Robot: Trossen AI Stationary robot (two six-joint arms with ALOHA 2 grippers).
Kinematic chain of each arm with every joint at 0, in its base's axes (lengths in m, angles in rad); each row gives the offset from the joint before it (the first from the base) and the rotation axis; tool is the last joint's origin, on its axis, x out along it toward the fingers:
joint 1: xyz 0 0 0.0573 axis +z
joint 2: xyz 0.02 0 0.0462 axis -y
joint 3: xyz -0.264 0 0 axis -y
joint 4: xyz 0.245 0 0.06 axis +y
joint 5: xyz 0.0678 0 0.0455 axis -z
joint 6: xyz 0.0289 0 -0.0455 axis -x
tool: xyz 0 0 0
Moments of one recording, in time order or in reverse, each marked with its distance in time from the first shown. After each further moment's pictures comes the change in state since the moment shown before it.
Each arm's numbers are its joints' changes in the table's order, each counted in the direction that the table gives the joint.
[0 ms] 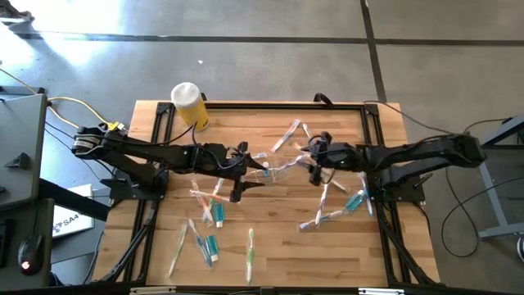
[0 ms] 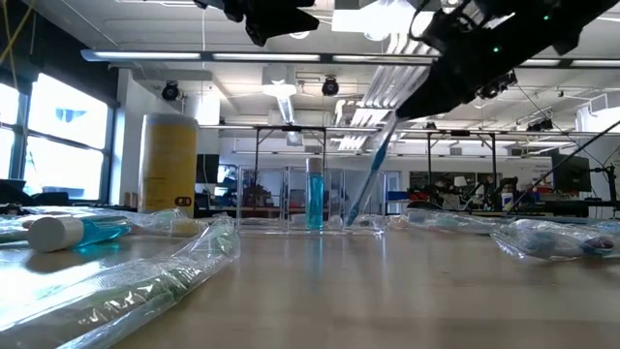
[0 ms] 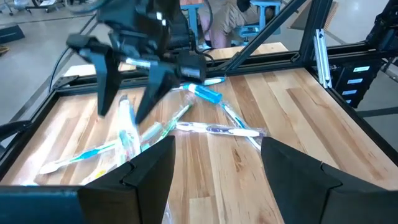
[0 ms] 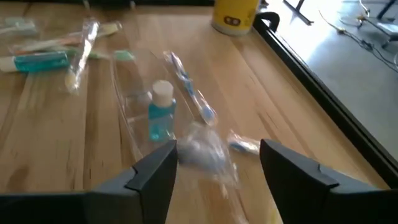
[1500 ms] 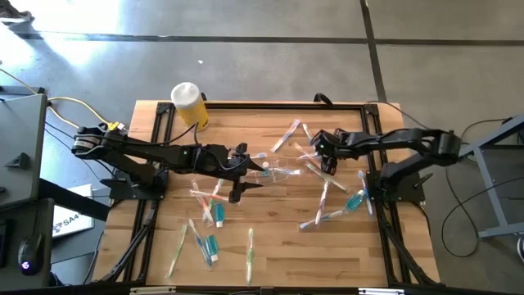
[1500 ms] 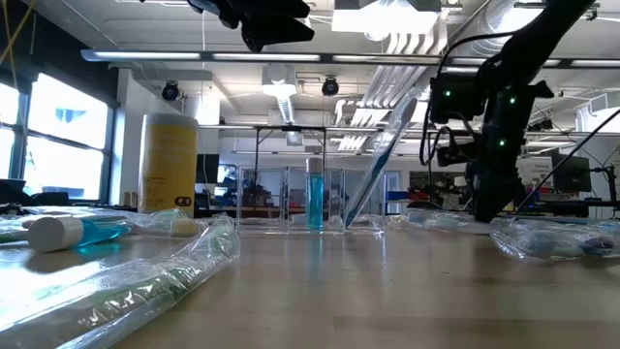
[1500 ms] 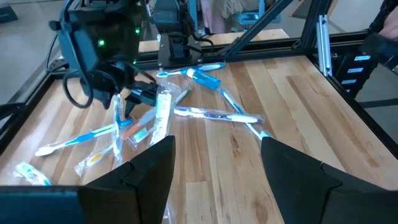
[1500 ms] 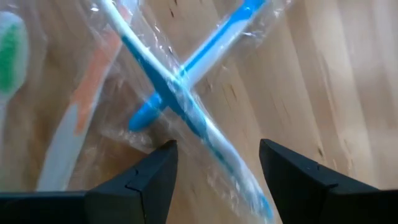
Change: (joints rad) left arm 0.000 0.000 0.000 0.056 0.000 0.027; right arm -0.385 -0.333 0.004 0.438 -0.016 0.117
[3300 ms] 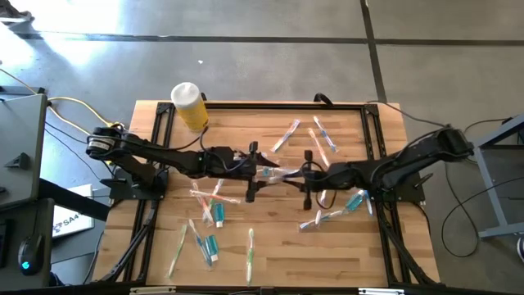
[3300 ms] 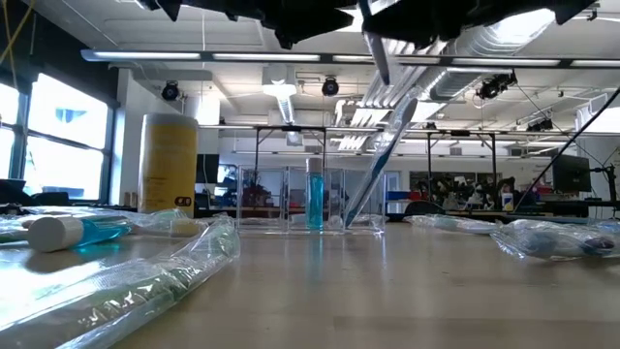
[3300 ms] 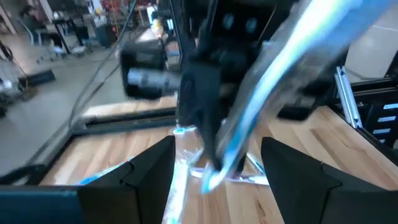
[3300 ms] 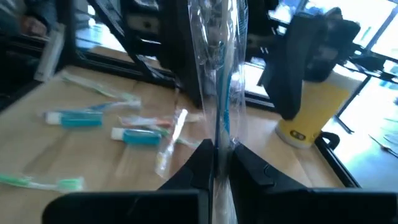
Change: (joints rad) left arm 0.000 -0.159 0.000 -0.402 -0.047 -0.080; right arm 0.651 0.128 0.086 -0.866 0.037 0.104
